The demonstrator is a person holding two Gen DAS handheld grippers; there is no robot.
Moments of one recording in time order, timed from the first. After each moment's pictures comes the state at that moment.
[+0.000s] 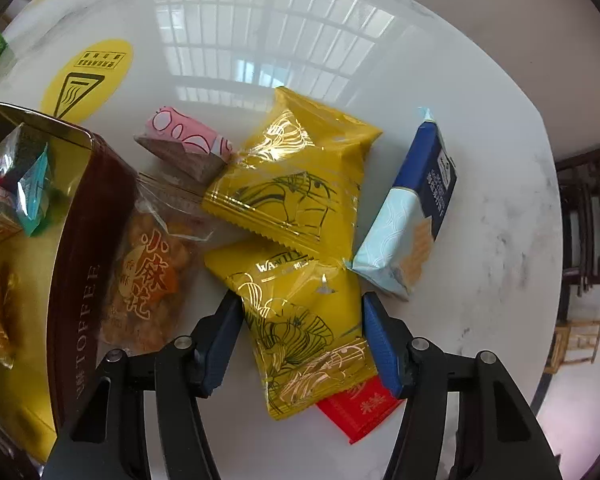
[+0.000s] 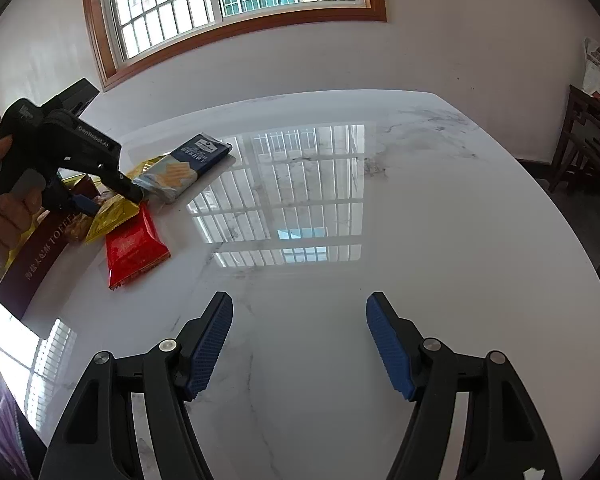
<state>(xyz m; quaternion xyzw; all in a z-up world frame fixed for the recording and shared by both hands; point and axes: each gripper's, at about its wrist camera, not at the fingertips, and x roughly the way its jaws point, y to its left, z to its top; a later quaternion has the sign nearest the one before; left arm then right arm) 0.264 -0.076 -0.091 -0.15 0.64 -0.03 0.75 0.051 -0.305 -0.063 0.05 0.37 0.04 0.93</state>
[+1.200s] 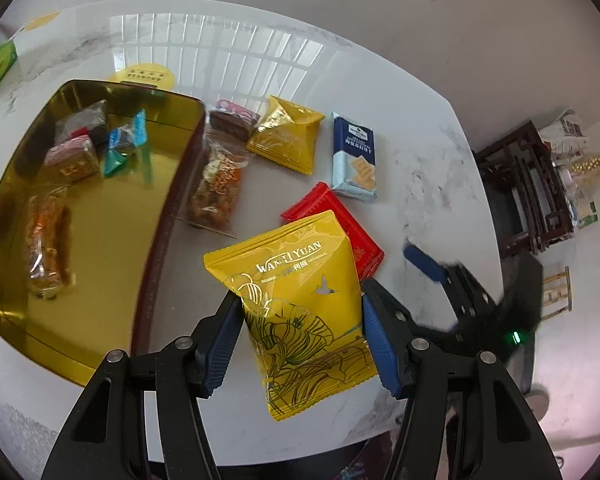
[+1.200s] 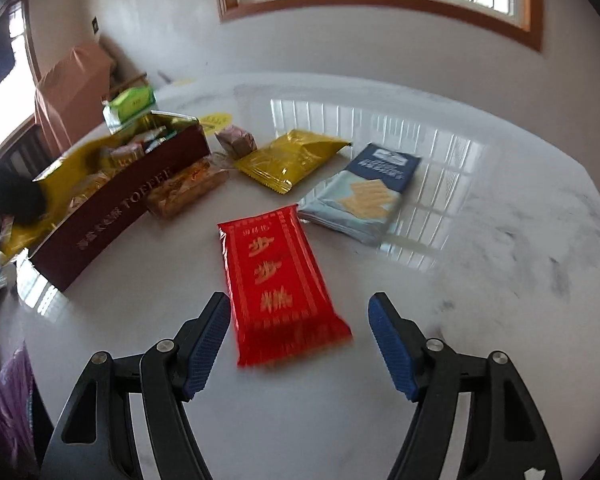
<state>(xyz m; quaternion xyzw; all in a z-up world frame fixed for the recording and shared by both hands) 0.140 -0.016 -0.025 -0.16 0.57 -0.14 0.79 0.144 -0.173 -0.060 -0.08 0.42 0.23 0.87</state>
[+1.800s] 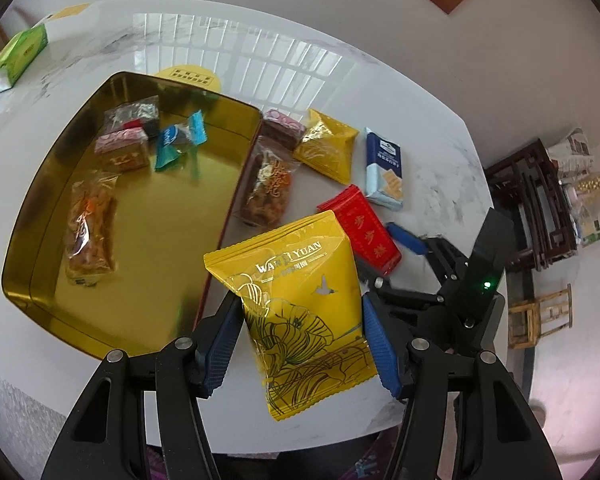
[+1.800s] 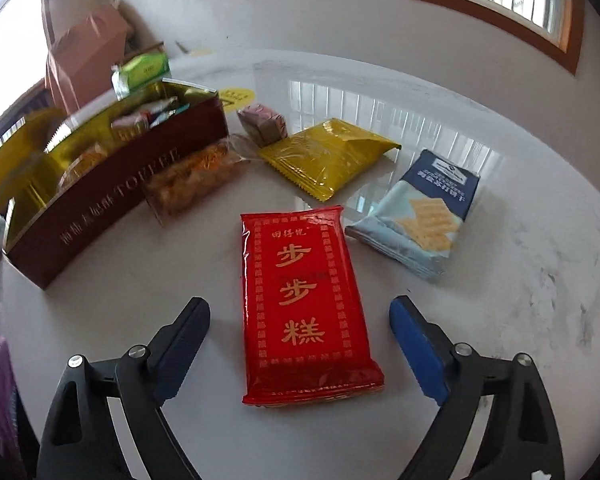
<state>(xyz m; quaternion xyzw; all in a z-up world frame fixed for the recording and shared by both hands) 0.125 0.028 -0.023 -0.18 0.56 -0.12 0.80 0.157 -0.136 -0.070 -0.13 0.43 0.25 0.86</state>
